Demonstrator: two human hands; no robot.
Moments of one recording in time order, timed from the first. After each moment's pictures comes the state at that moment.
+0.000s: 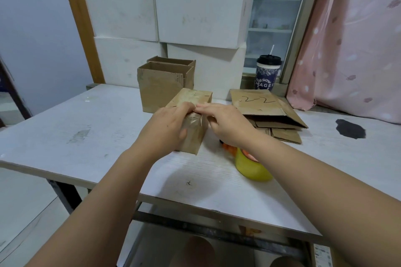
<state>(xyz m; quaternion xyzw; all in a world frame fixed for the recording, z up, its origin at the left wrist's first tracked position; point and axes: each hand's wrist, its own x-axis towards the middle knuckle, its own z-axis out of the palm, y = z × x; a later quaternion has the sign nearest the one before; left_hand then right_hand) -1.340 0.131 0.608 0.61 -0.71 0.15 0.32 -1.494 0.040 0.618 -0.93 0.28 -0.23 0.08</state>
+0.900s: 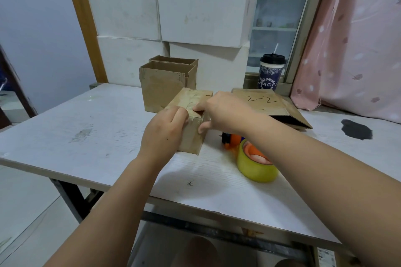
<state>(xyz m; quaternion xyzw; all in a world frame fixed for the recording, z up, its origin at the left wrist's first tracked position) -1.344 0.135 0.590 0.61 -0.66 0.27 0.34 -1.477 0.037 0.649 -0.95 0.27 -0.10 -0.13</state>
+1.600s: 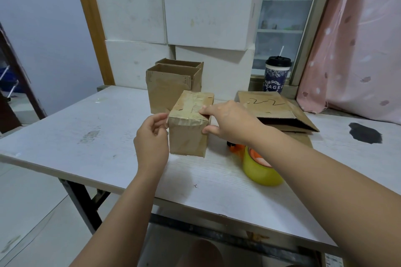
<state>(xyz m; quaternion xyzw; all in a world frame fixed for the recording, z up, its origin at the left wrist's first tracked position) -1.335 0.142 0.571 0.64 -0.36 -0.07 0.68 -1.484 0.042 0.637 -0.95 0.29 -0.12 -0.06</state>
